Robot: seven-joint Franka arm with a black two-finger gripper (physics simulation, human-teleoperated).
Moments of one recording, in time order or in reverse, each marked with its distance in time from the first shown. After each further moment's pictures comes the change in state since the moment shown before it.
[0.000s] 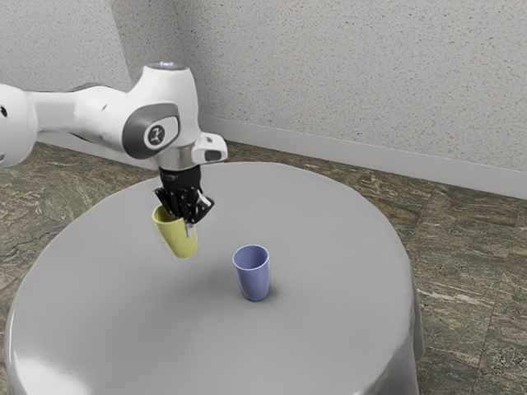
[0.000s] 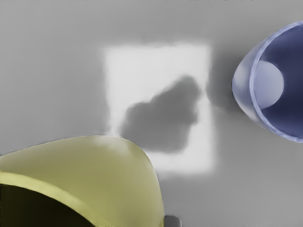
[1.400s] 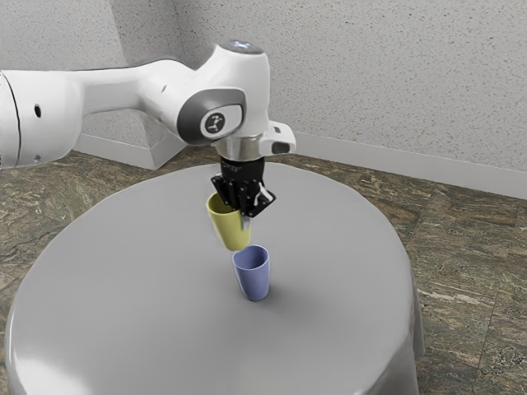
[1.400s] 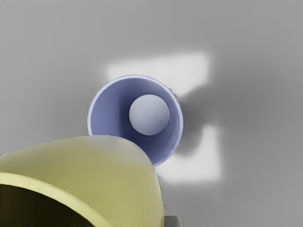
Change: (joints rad) arm -0.063 0.129 -0.160 0.243 0.083 -0.126 -0.162
